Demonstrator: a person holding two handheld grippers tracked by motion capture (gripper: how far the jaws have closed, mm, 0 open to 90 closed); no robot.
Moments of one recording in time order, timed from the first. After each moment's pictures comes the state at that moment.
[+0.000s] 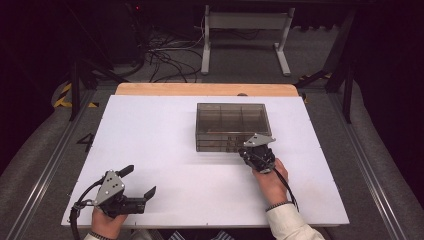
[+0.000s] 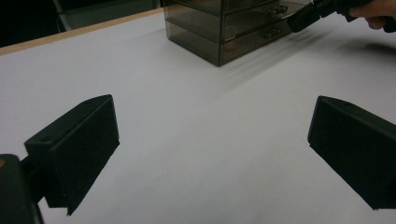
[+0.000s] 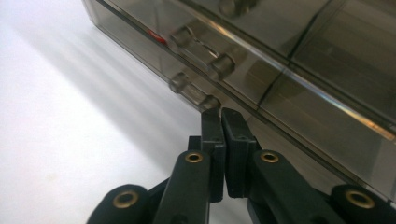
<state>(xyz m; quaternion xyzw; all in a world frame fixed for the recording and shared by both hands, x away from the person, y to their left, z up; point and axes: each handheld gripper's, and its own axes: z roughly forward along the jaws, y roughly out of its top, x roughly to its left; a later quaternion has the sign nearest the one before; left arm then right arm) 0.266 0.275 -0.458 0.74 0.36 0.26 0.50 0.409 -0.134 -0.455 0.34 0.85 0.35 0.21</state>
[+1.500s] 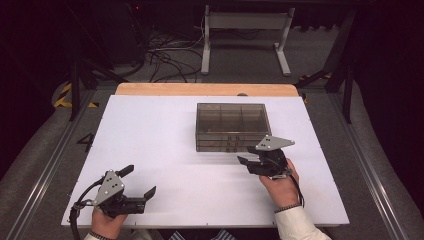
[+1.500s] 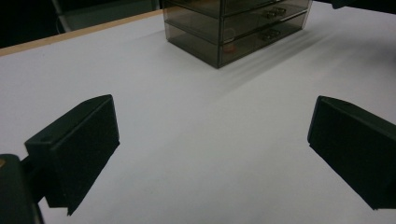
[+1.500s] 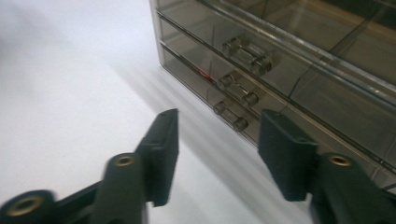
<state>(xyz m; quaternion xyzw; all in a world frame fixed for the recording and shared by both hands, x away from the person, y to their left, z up) 0.266 0.275 -0.458 0.74 0.36 0.25 0.51 0.377 -0.155 -0.417 0.29 0.84 0.43 0.18</state>
